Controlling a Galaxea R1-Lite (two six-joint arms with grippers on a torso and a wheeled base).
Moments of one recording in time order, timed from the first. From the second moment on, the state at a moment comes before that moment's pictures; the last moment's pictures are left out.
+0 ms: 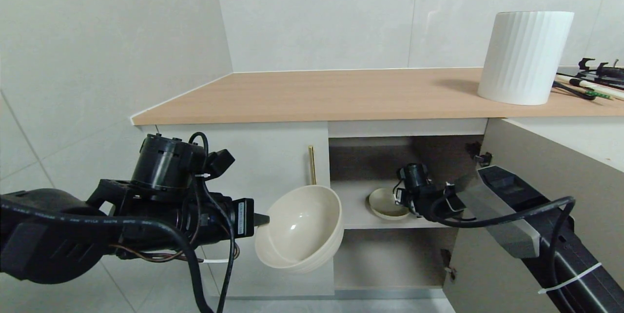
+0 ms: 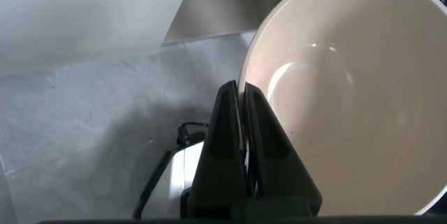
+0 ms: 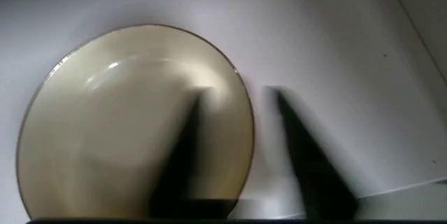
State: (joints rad) left arm -0.39 1.66 -0.78 -0.17 -0.24 -0.44; right arm 0.31 2.80 -1.85 -0.29 -0.43 0.39
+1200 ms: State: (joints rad) left arm -0.60 1.97 -0.85 -0.17 0.11 -0.44; right arm 0.64 1.90 -1.19 0.17 -0.06 0.50
